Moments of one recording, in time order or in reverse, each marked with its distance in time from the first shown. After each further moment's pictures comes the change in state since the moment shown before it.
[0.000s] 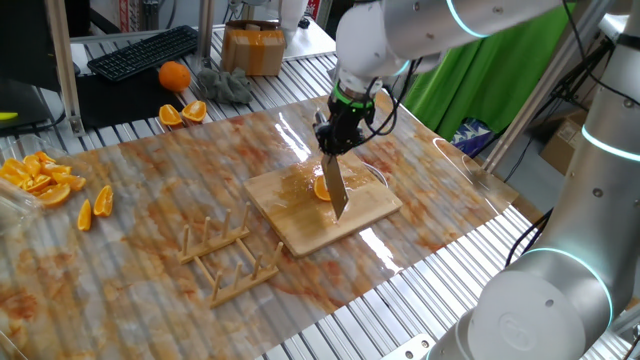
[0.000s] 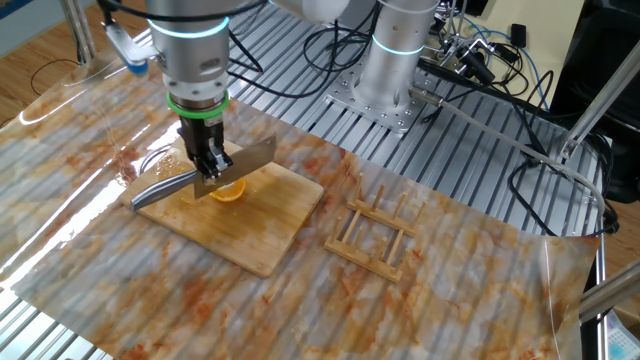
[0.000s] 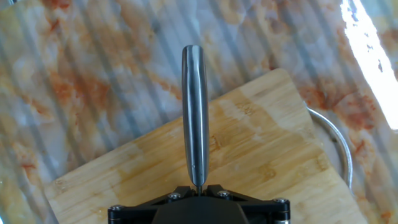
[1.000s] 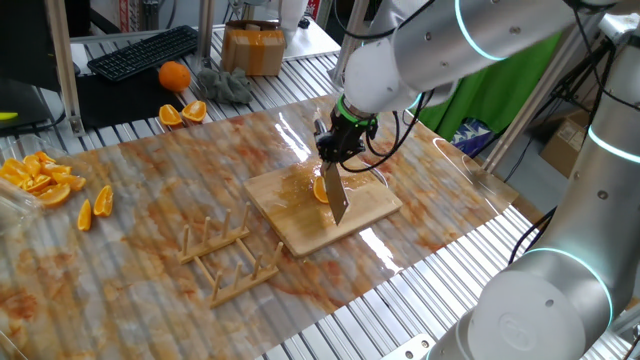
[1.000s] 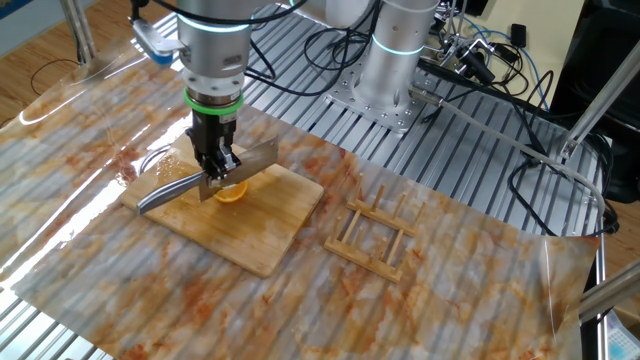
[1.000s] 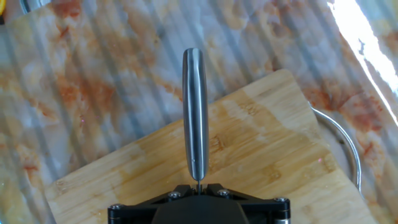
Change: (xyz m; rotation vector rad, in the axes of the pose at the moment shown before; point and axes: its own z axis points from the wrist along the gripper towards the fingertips) arm 0.011 0.001 0.011 -0.039 -0.101 0.010
